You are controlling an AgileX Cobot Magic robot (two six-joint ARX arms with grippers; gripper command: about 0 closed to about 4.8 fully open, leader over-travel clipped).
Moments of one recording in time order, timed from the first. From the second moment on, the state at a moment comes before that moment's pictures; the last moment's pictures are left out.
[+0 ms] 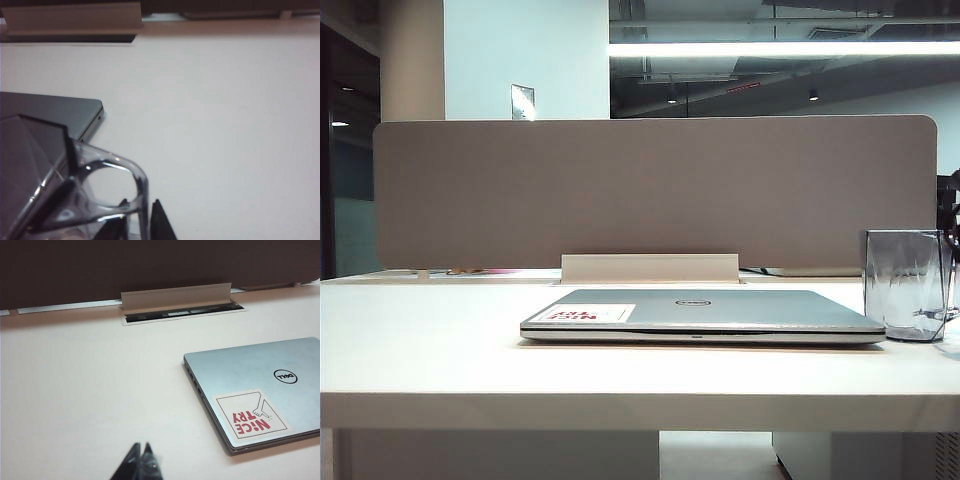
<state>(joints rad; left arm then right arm) -0.09 0.48 0.31 0.05 0.20 0.05 -0.22 1.72 0.43 1.09 -0.37 -0.02</state>
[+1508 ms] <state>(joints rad) -0.09 0.48 0.31 0.05 0.20 0.05 -0.22 1.13 0.01 1.09 -0.30 0.10</state>
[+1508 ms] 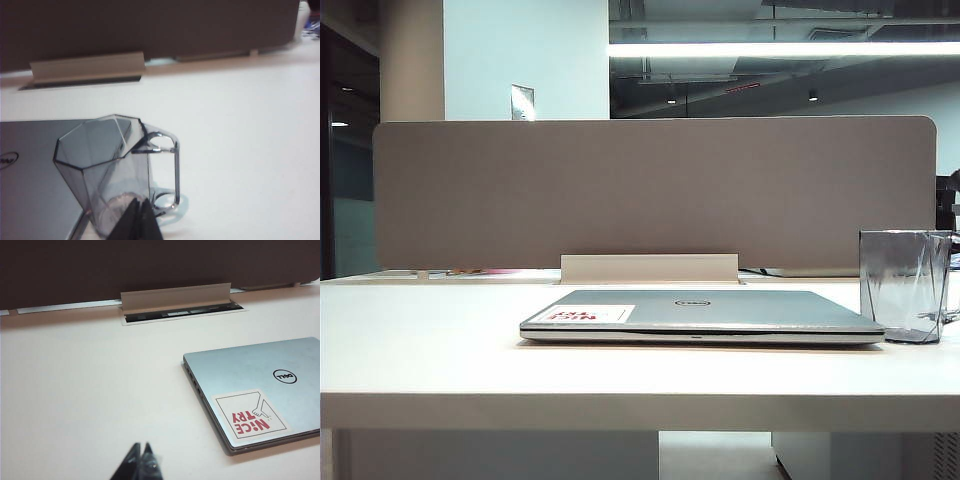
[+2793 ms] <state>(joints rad) -0.09 0.47 0.31 -0.01 0.20 0.05 -0.14 0.58 0.01 0.75 -0.32 0.23</state>
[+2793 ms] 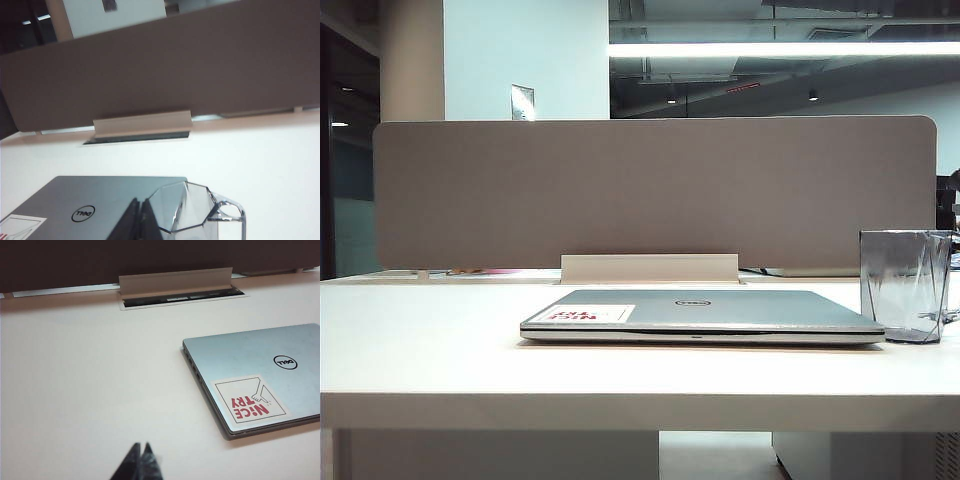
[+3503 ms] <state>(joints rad) -0.09 0.47 0.31 -0.02 0.20 0.05 -0.14 0.11 0.01 0.30 -0.32 0.23</state>
